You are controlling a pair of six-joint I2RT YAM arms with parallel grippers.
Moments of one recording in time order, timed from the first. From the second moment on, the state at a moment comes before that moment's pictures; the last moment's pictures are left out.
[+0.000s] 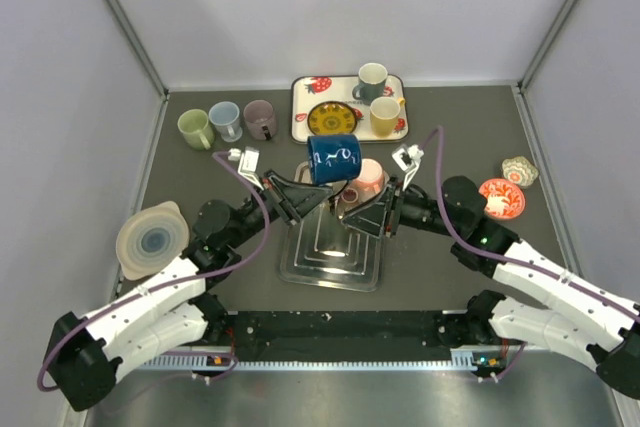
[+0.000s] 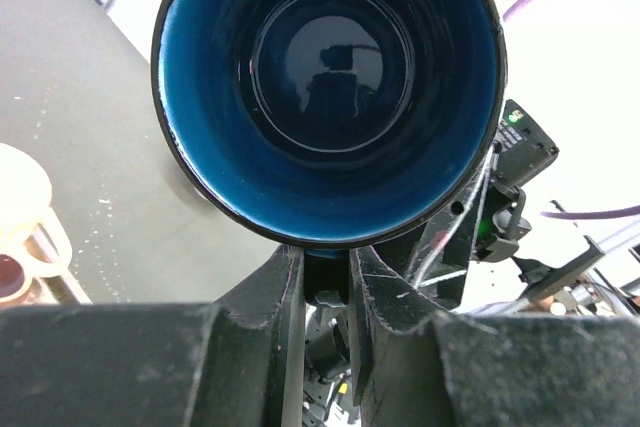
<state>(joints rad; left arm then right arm) -0.72 0.83 0.49 0.64 0.29 -0.93 0.81 0.87 0.68 0.16 -0.45 0.71</state>
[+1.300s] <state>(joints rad) -0.22 1.24 0.98 -0.48 -0.26 -0.32 0.82 0.65 0.75 -0.39 -0.20 0.46</state>
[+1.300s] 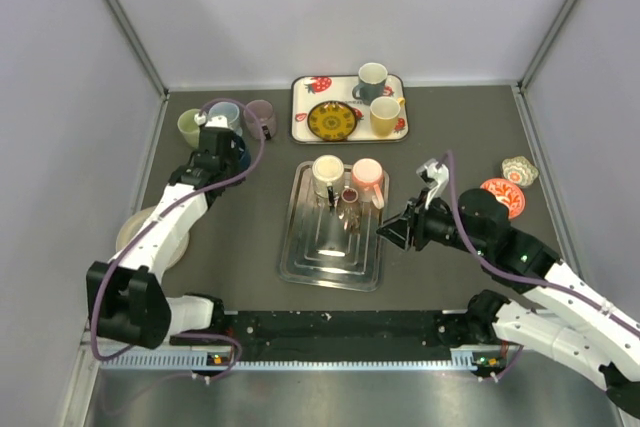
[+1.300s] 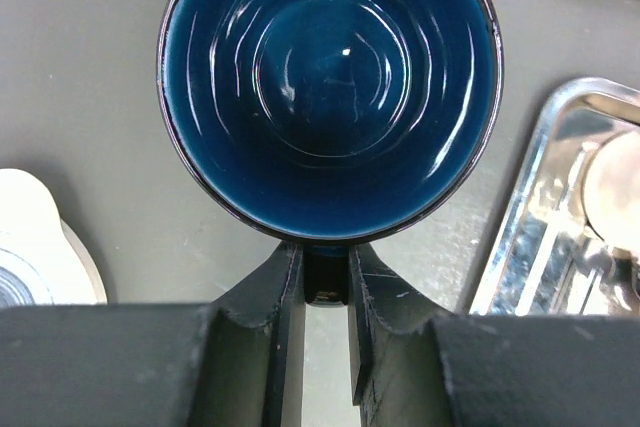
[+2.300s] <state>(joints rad) -0.10 1.64 1.08 -0.35 -0.24 -0.36 0.82 0.76 0.71 -0.42 -0.17 0.39</state>
